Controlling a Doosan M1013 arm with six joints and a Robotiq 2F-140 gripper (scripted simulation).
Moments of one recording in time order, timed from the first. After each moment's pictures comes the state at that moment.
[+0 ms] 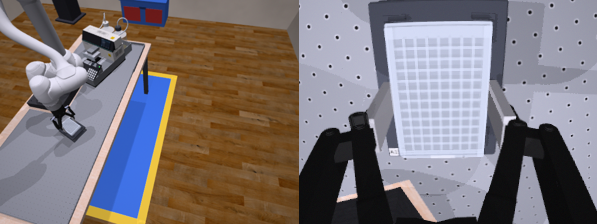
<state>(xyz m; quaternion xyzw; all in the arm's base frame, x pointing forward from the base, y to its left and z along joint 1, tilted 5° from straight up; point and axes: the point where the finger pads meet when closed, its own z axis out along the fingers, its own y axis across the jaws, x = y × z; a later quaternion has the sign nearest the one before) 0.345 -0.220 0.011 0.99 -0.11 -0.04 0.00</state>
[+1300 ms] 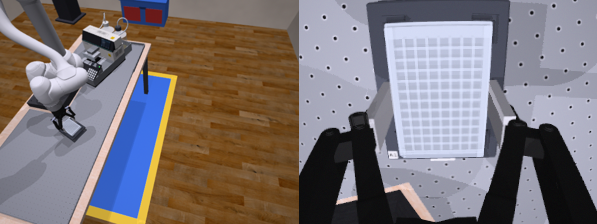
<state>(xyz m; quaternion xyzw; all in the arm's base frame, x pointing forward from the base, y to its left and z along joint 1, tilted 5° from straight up) 0.345 -0.220 0.006 0.99 -0.11 -0.04 0.00</state>
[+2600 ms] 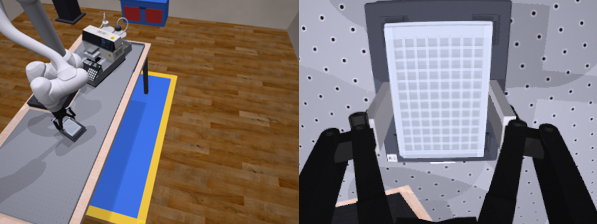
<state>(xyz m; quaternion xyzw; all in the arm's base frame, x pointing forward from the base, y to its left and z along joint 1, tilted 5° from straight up) 0.344 -0.220 0.000 0.99 -0.11 -0.04 0.00</state>
